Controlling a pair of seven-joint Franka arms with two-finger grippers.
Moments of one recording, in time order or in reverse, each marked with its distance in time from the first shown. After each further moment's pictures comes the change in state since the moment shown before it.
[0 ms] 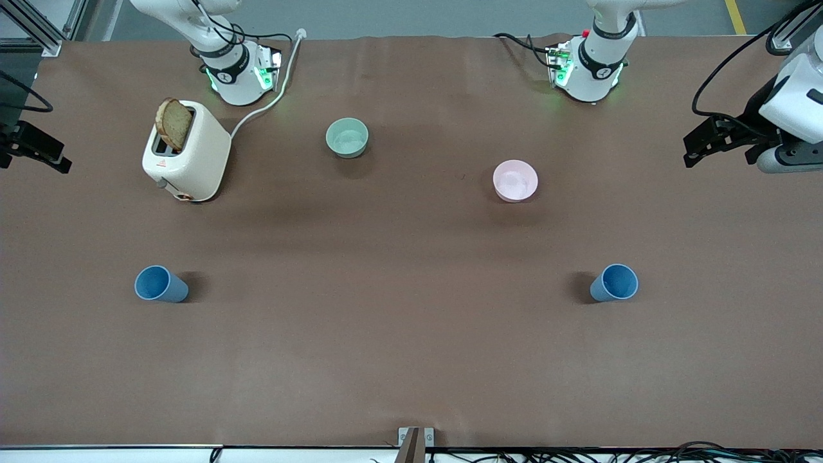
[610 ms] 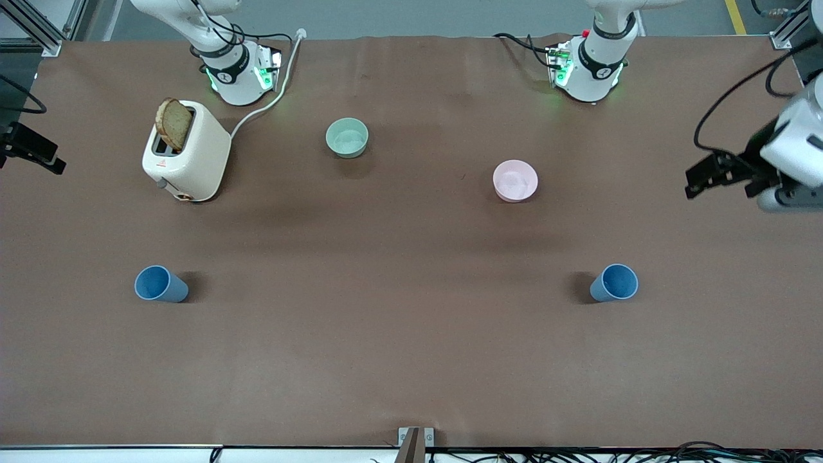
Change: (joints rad) left arm 0.031 0.145 0.004 0.044 0.000 0.132 0.058; right arm -0.013 0.002 -0.001 0.000 0.000 0.005 -0.002
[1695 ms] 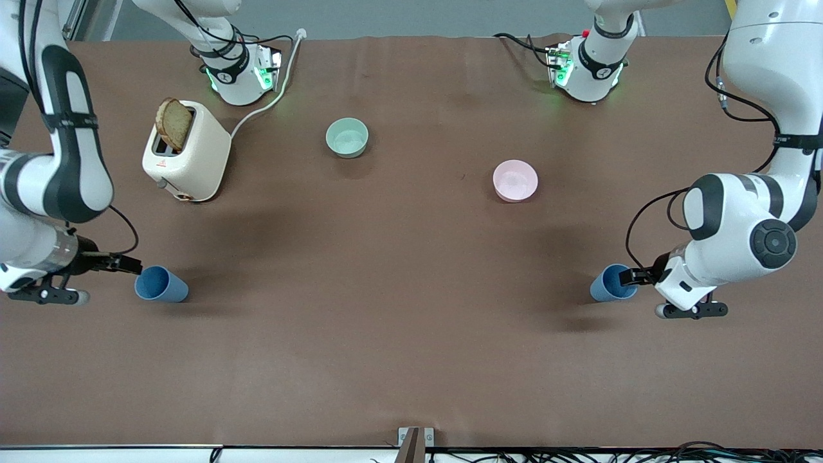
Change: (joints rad) left arm 0.048 0.378 0.001 -0.259 0.004 0.534 0.011; right arm -0.096 0.424 -0.009 -0.279 0.000 0.643 -0.109
